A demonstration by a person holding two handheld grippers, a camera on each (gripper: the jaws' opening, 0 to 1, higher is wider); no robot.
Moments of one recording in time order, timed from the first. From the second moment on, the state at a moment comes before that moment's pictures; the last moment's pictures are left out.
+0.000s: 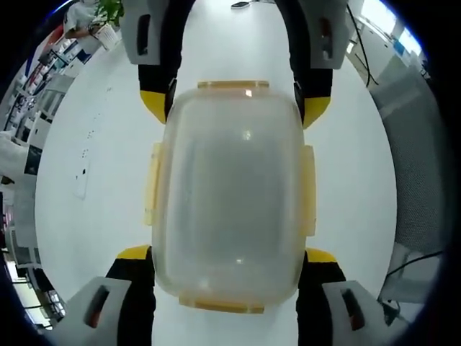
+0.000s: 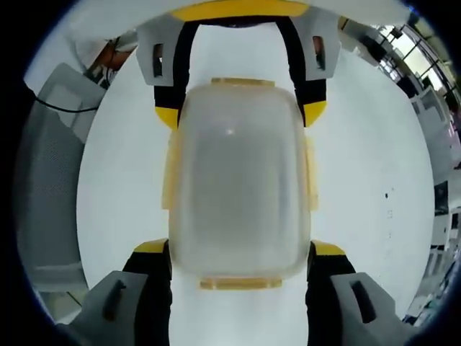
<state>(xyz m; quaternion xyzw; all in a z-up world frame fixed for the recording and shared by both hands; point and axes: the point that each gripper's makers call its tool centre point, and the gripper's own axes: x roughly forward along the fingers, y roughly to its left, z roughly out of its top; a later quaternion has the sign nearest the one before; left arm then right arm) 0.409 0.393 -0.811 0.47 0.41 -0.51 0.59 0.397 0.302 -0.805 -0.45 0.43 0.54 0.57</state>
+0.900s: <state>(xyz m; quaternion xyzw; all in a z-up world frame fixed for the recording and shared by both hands) 0.413 0.402 -0.798 0.39 0.30 -0.47 0.73 0.396 0.309 -0.792 -0.34 0.32 0.50 0.72</state>
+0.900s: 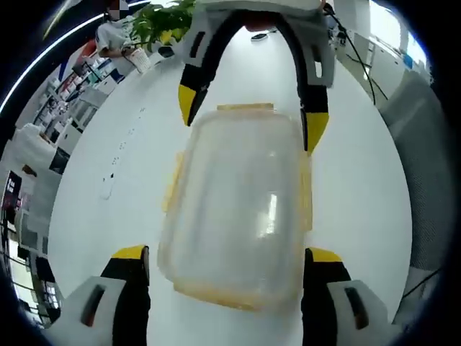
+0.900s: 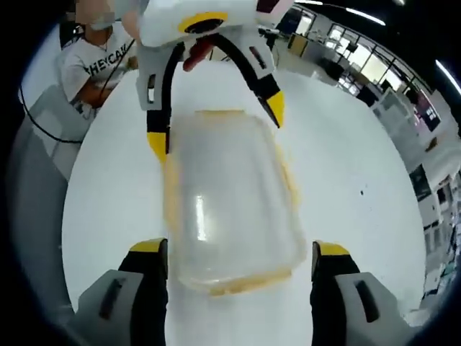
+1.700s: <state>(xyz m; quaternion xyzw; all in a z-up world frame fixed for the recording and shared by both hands) 0.380 0.405 -0.798 0.15 0.26 -0.41 0.86 0.365 0.311 -0.792 -0.07 0.28 0.42 0.86</state>
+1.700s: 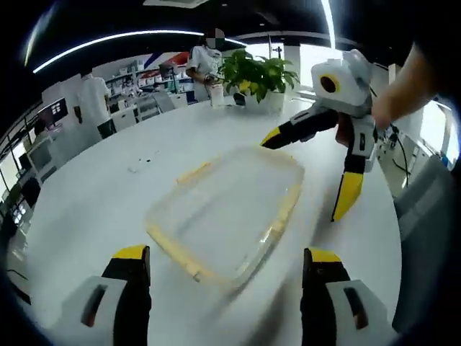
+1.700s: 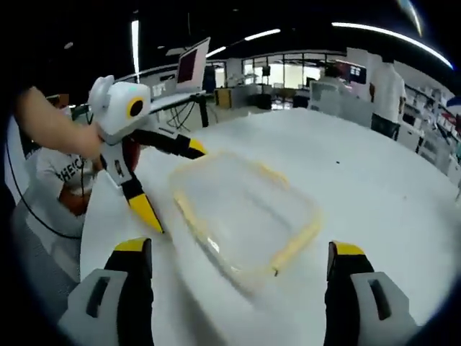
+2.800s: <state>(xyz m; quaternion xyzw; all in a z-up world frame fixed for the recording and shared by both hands) 0.354 0.423 -0.806 0.02 0.28 -0.37 0.89 0.339 0.284 -0.790 -0.01 0.28 0.38 0.88</state>
